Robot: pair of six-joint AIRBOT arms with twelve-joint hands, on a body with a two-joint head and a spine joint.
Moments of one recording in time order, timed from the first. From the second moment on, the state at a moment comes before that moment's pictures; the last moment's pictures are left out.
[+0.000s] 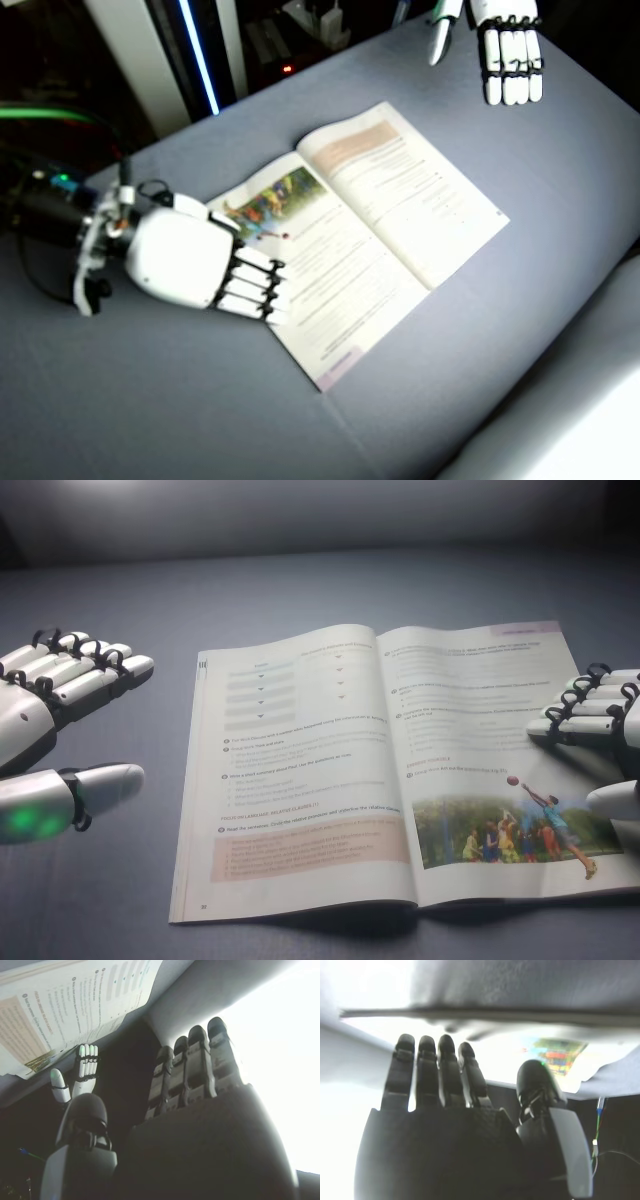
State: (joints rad) left arm 1.02 -0.80 1.00 -0.15 -1.03 0.84; right arm -0.78 -1.00 1.31 -0.54 0.47 -0.45
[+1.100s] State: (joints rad) left arm 1.03 -0.80 1.01 -0.21 -1.12 0.83; right arm -0.59 -1.26 1.38 -0.67 0.72 -0.26
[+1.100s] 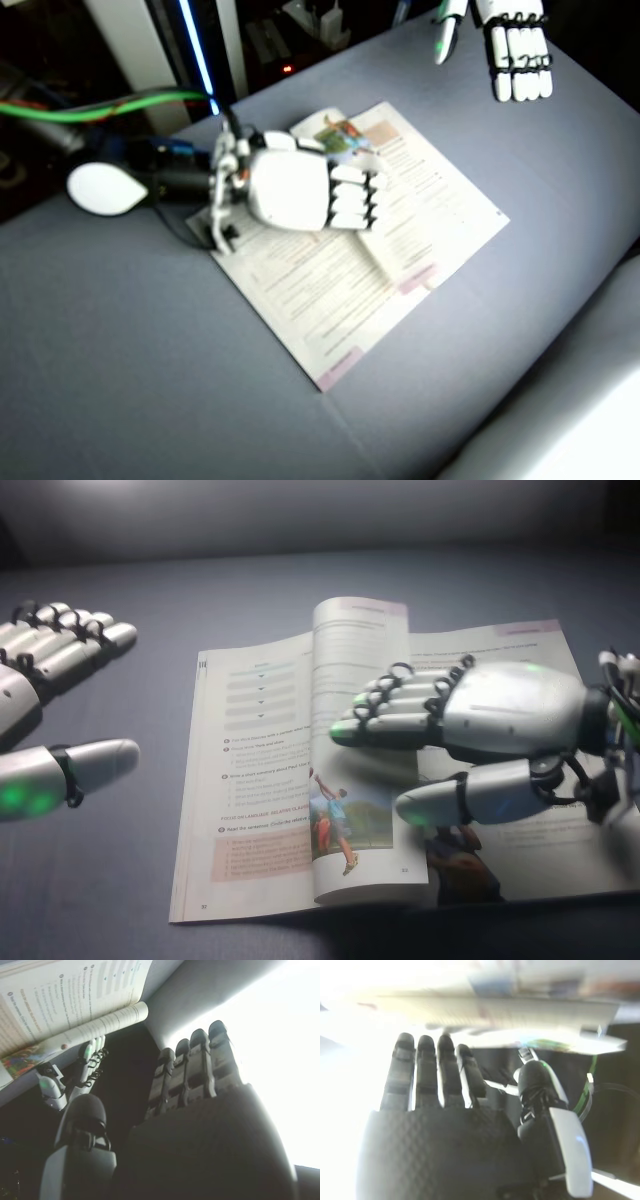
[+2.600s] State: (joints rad) left arm 1.08 -0.80 1.01 -0.30 -1.27 0.80; right arm -0.58 -1.15 1.27 -0.52 1.01 -0.28
